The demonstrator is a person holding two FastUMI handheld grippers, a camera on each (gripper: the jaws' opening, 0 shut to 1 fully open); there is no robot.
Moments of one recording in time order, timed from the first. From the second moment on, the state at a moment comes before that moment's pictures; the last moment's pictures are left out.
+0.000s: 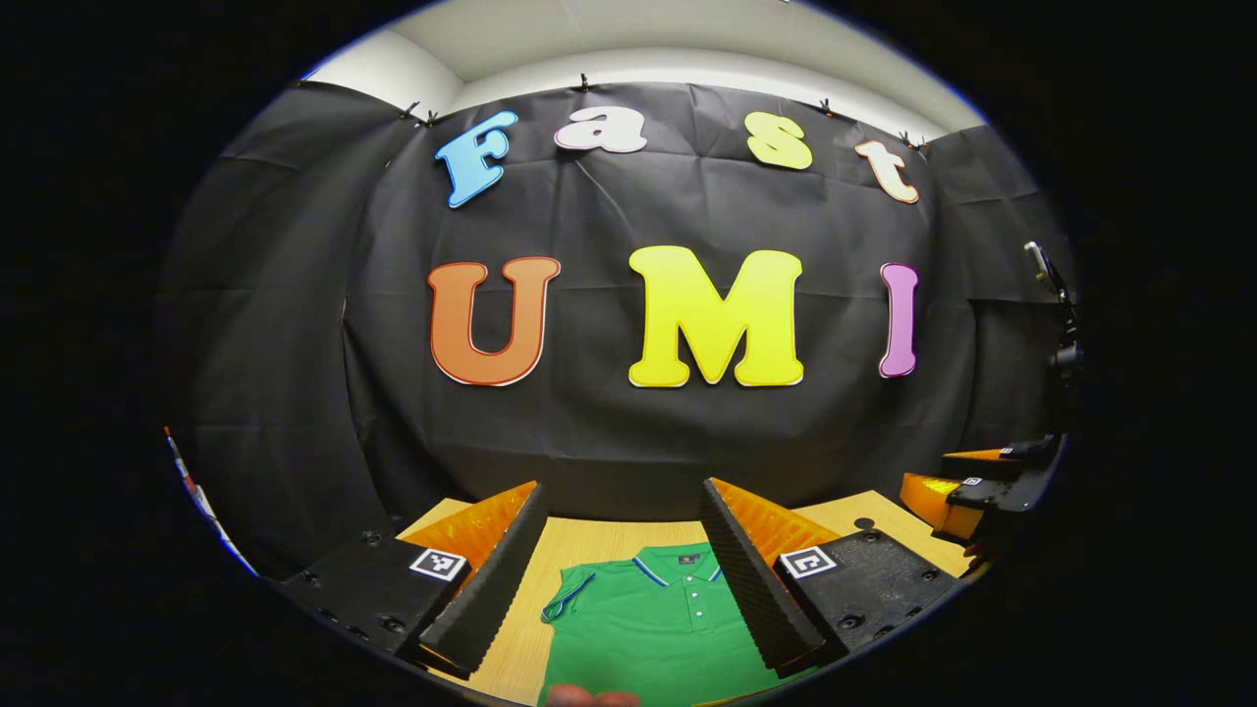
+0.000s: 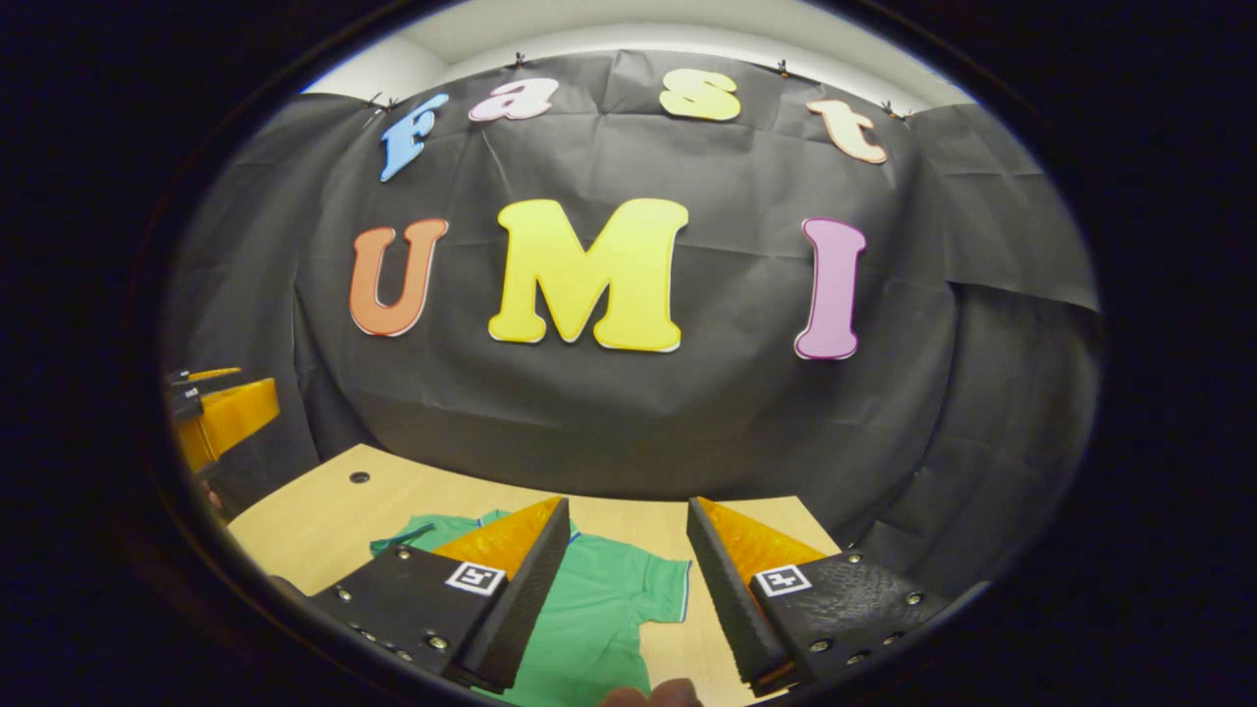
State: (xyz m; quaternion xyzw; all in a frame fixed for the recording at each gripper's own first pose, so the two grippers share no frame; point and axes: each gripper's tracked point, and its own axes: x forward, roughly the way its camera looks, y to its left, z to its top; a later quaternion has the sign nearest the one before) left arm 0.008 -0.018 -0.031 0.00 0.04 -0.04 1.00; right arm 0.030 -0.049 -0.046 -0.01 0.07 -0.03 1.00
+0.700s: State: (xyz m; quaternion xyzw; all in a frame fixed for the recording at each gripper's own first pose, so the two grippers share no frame) left arm 0.008 -0.024 -0.045 0.01 0.06 -0.02 1.00; right arm 0.155 -0.124 -0.200 0.01 0.19 -0.04 0.98
